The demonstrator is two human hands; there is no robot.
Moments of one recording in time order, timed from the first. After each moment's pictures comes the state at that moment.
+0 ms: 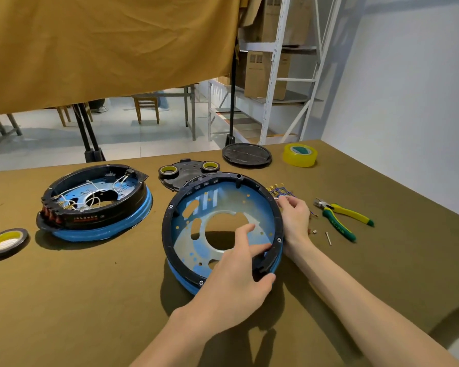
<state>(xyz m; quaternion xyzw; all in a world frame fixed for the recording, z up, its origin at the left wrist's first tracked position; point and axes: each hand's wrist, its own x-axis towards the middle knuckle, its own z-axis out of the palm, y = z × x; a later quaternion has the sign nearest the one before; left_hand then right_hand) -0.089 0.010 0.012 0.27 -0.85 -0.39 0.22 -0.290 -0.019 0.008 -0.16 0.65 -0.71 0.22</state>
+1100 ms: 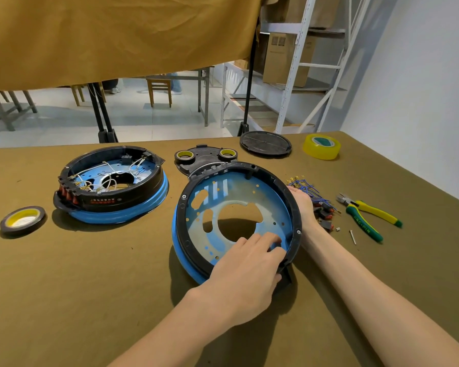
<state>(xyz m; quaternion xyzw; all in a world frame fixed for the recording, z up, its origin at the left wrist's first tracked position) -0.080 -0.008 0.014 0.20 -0.96 -0.11 0.13 -0.288 -0.049 0.007 -0.28 0.66 -0.63 0.31</state>
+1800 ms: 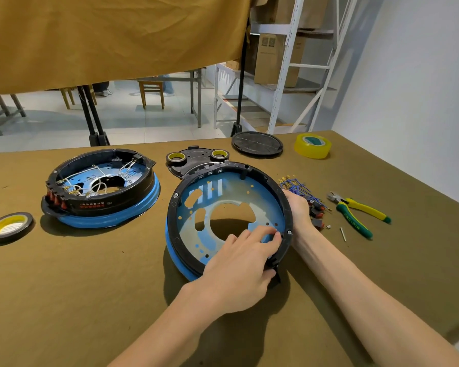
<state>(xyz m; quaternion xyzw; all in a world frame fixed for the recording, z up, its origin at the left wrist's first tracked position) -0.089 -0.017 0.014 0.19 -0.96 -0.14 0.12 -0.276 -0.035 0.016 -0.18 0.65 -0.67 0.29</state>
